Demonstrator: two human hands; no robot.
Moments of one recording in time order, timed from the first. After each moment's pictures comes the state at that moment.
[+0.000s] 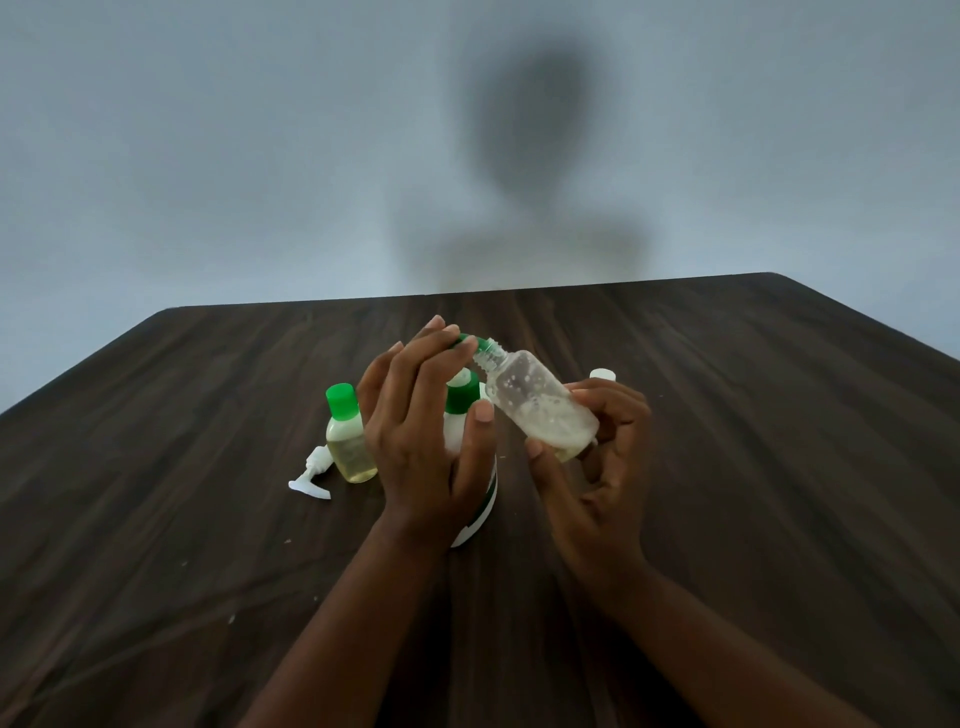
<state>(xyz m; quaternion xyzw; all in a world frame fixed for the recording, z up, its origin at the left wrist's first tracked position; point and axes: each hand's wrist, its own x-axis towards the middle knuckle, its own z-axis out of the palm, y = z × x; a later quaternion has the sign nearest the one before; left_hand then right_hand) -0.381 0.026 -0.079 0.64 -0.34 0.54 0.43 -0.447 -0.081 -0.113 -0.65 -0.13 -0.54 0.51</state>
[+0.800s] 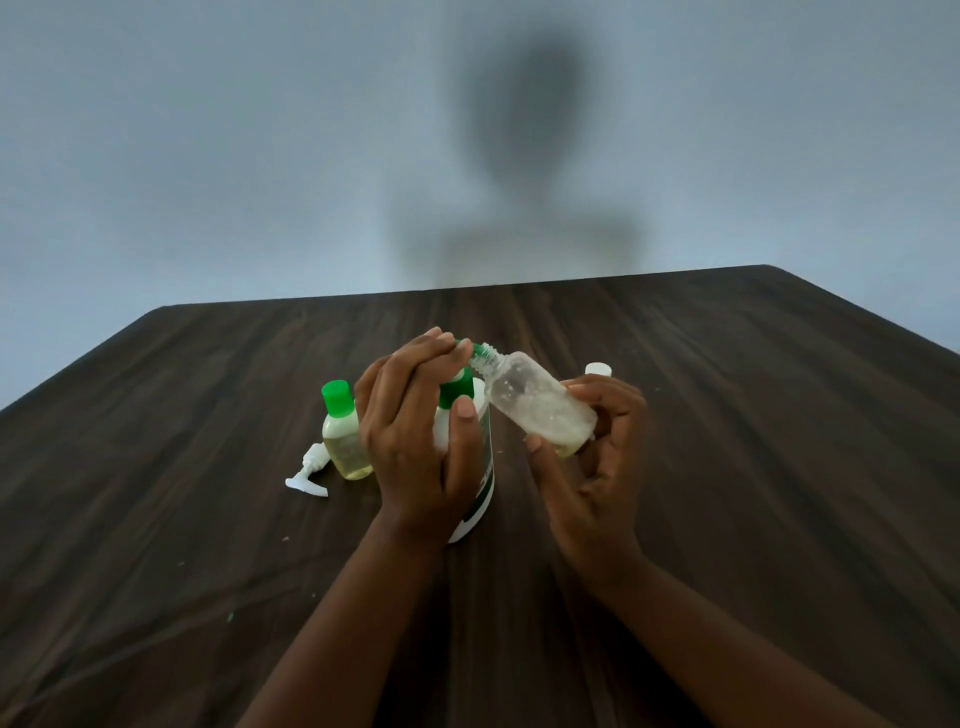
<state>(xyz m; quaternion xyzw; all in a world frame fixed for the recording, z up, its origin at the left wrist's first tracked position) -0.380 0.026 -0.083 0.64 -0.34 0.53 0.45 -0.447 -0.082 -0.114 -0.65 -0.12 -0.54 0.52</state>
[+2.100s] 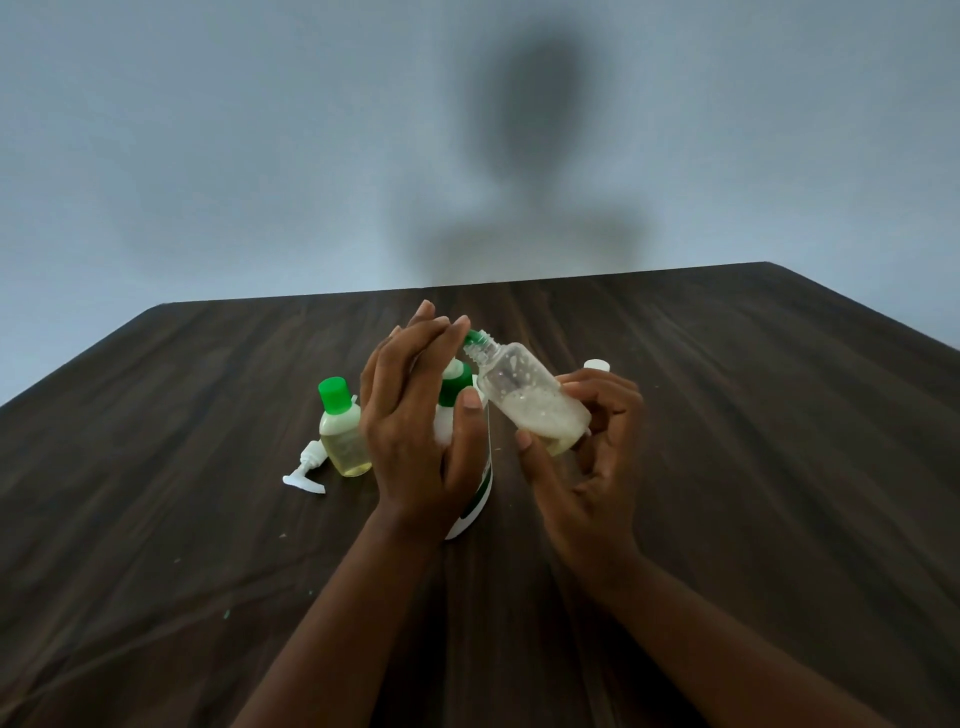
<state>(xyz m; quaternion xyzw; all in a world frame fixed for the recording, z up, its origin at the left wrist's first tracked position) -0.381 0.025 -0.080 0.63 -0.37 0.49 0.47 -0.447 -0.081 -0.113 -0.65 -0.13 -0.53 0.52</state>
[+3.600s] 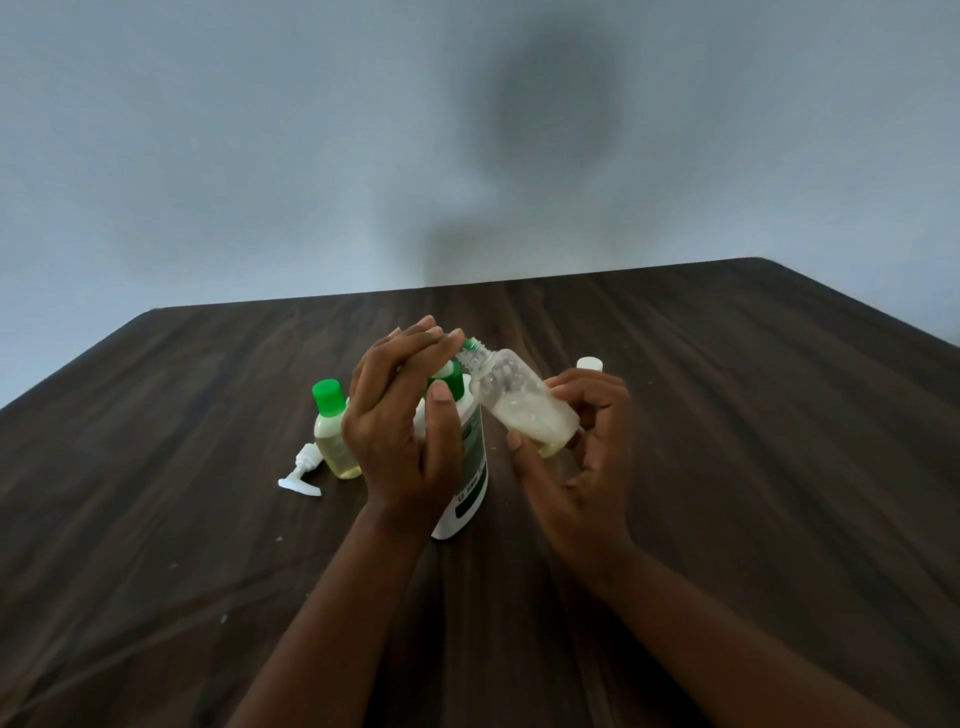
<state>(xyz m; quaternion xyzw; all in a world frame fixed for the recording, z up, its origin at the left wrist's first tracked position) -0.377 0.027 -0.080 0.60 -0.36 0.50 0.50 -0.443 -0.085 -0.120 -0.67 -0.12 -0.53 0.50</state>
